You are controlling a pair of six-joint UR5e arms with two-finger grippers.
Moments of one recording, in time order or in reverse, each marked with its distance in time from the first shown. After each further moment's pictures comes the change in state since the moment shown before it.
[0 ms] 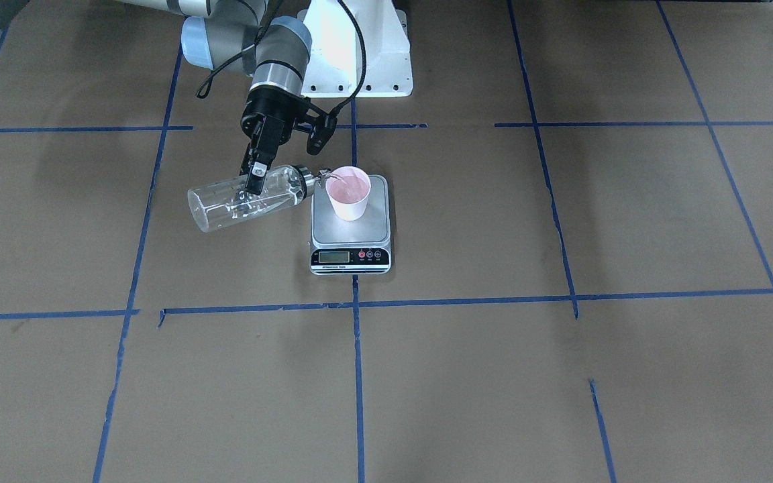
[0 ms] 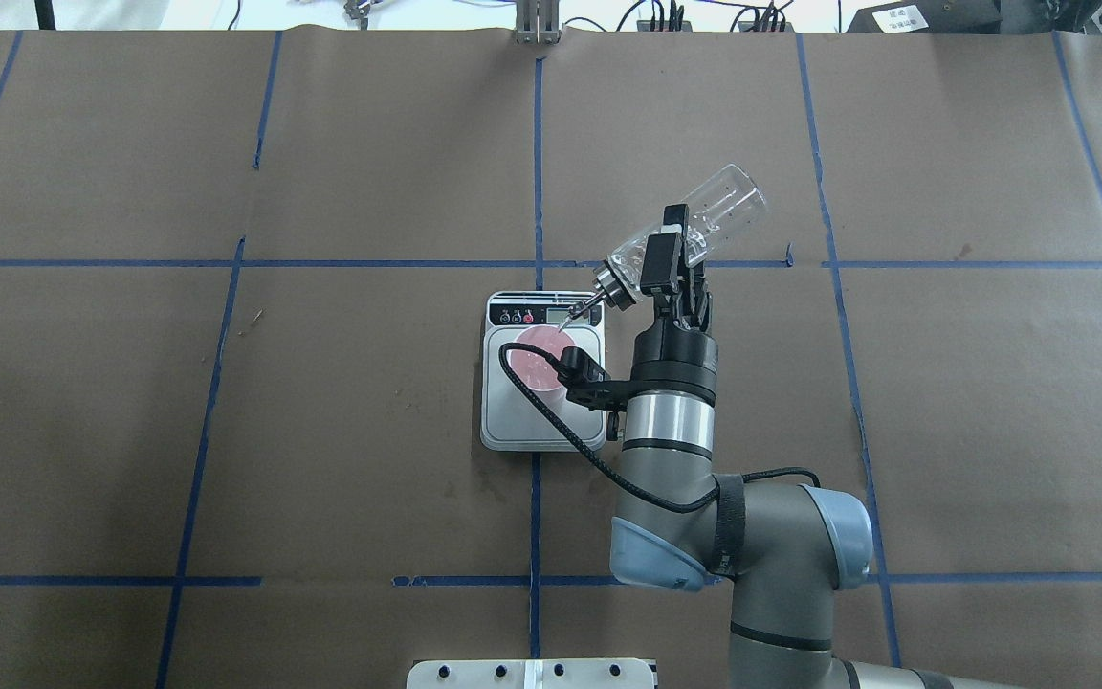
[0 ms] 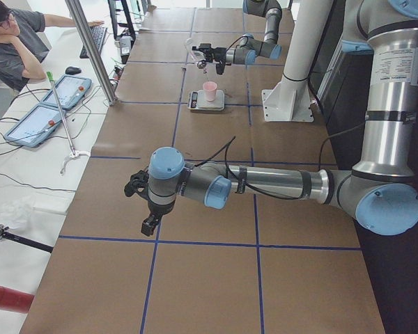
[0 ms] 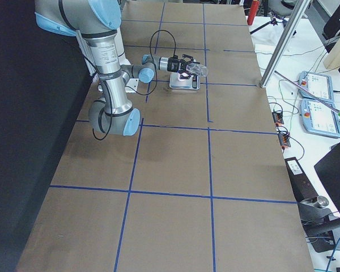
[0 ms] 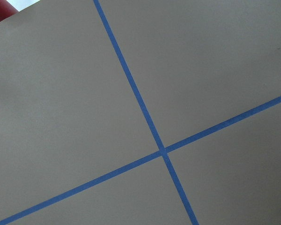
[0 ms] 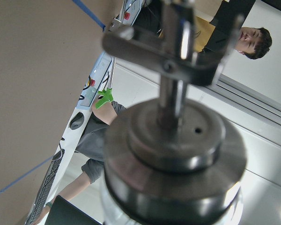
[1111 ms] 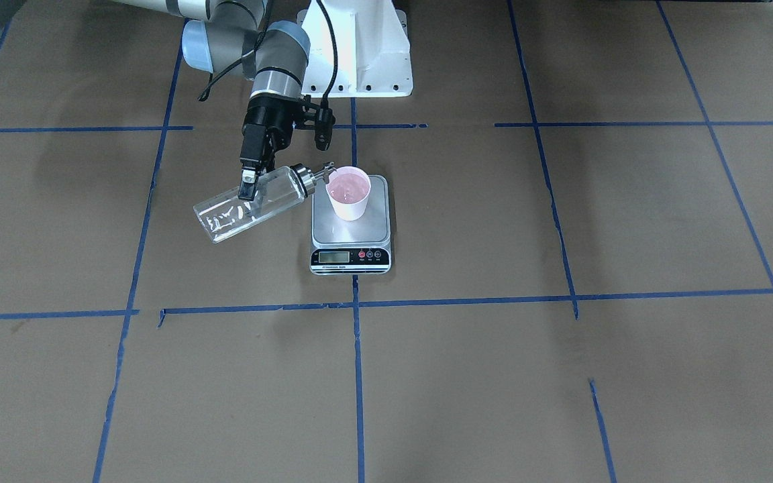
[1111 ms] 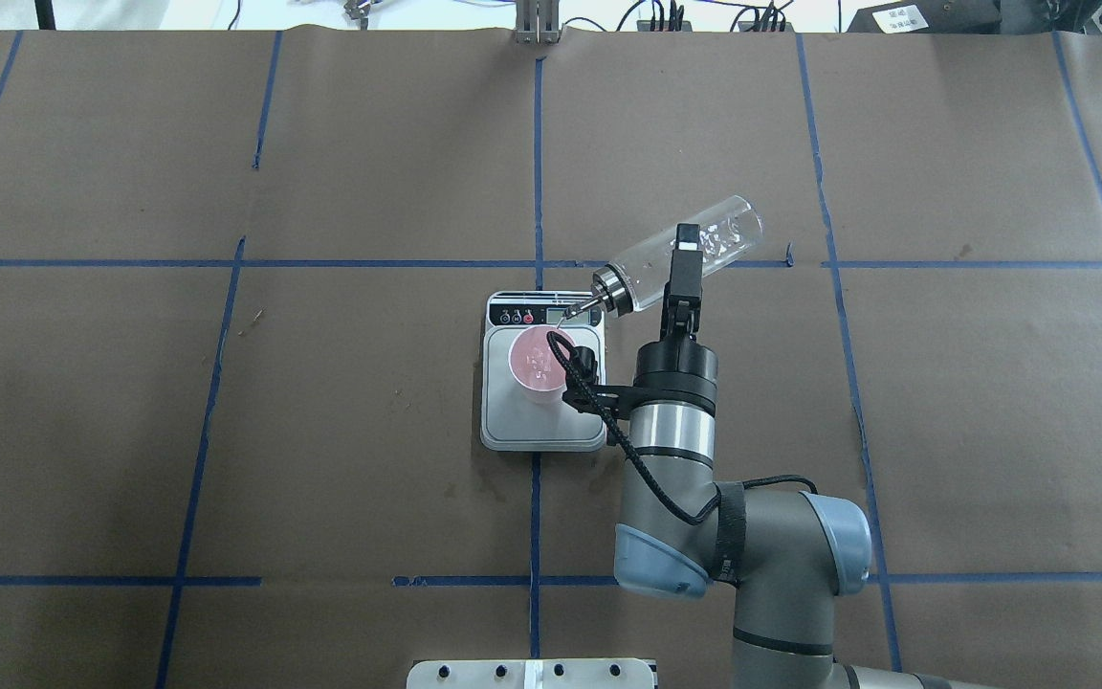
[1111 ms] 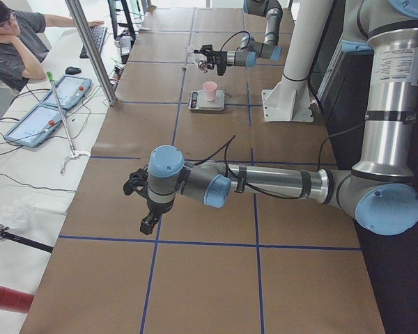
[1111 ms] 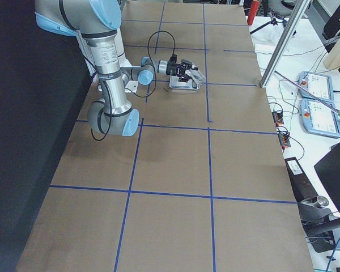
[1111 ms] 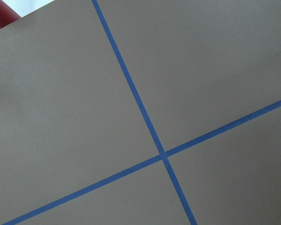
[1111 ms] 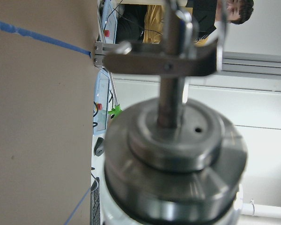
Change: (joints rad) left arm -0.004 -0.002 -0.004 0.002 0.000 0.000; right arm -0.016 -0.012 -0.020 0.004 0.053 0.422
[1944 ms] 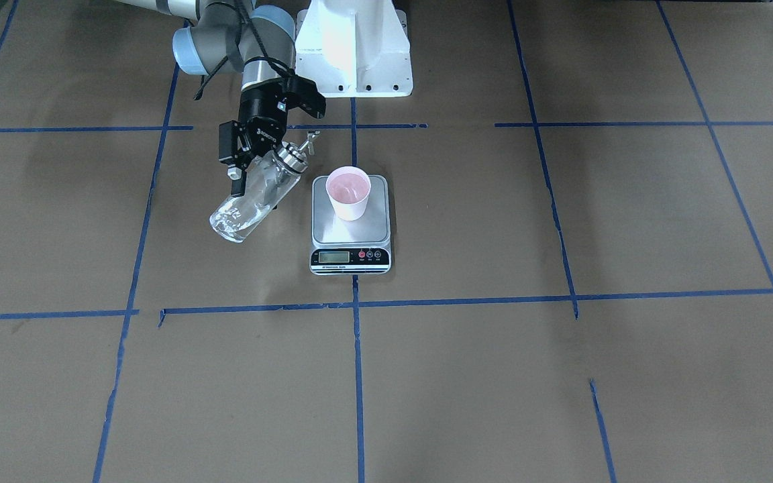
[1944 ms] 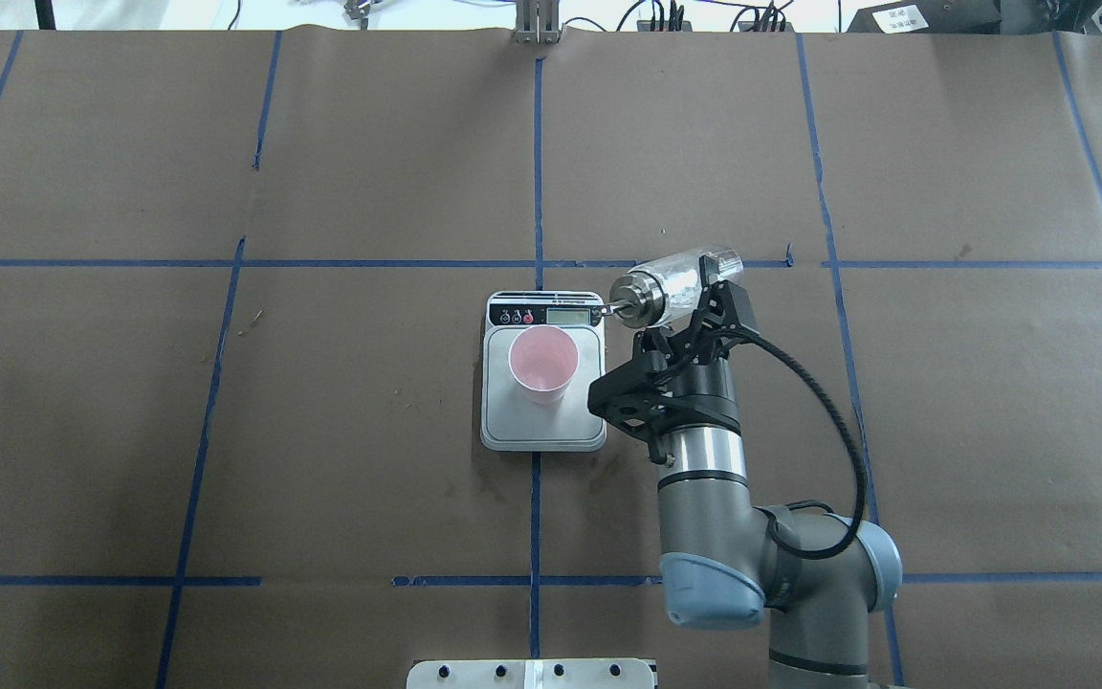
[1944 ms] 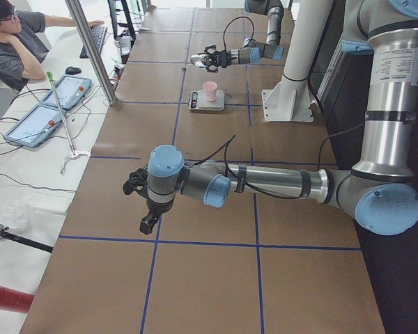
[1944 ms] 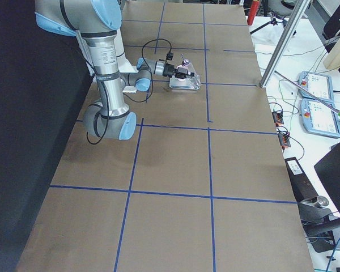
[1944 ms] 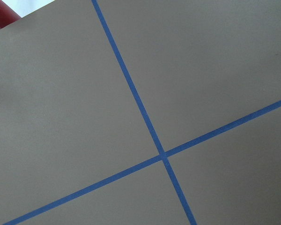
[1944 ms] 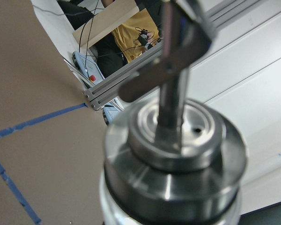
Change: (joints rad) left arm 0.000 -0.003 -0.001 0.000 0.000 0.000; right arm -0.024 -0.093 0.009 0.477 0.113 0.358
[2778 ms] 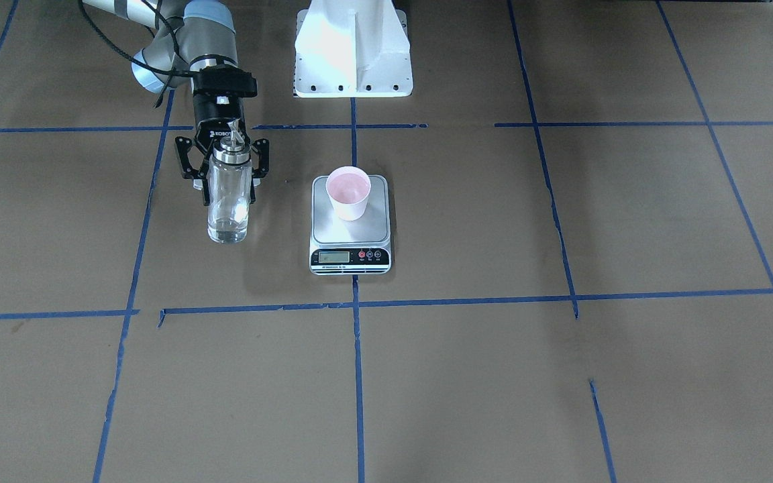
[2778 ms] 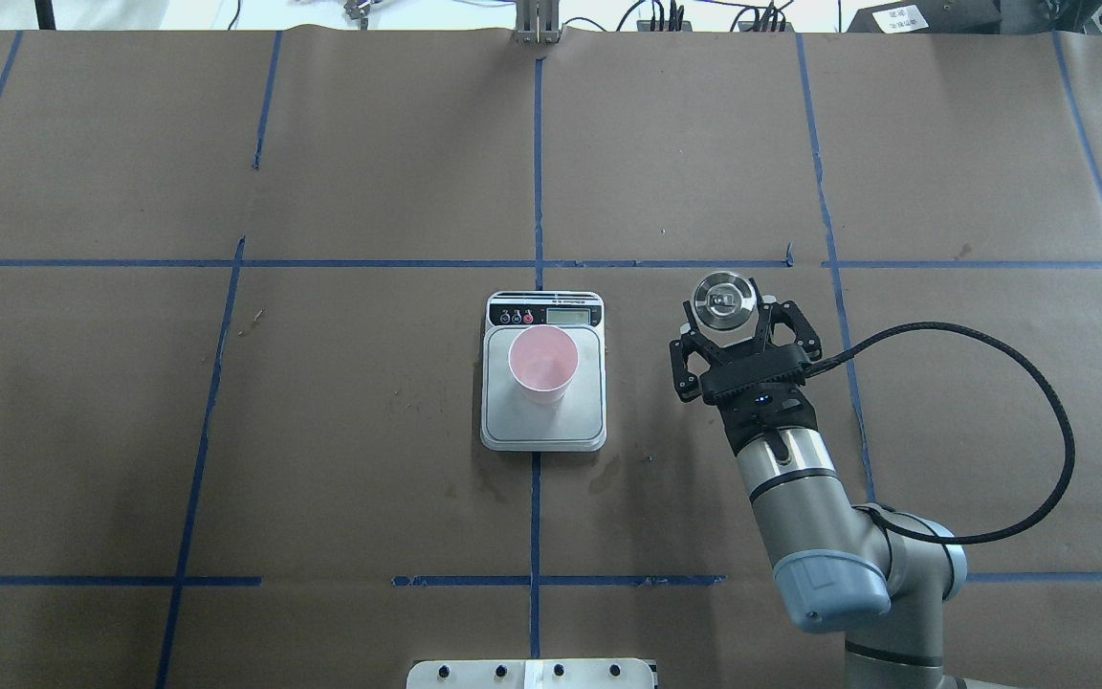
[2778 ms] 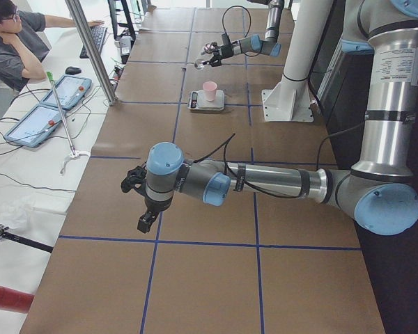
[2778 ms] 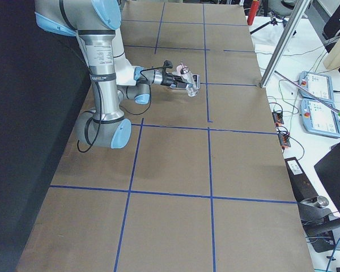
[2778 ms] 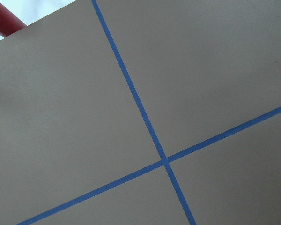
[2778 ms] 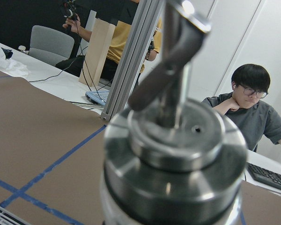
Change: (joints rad) left arm -0.013 -0.006 -0.005 0.003 0.000 0.000; right arm 0.026 -0.139 0.008 0.373 0.196 0.292
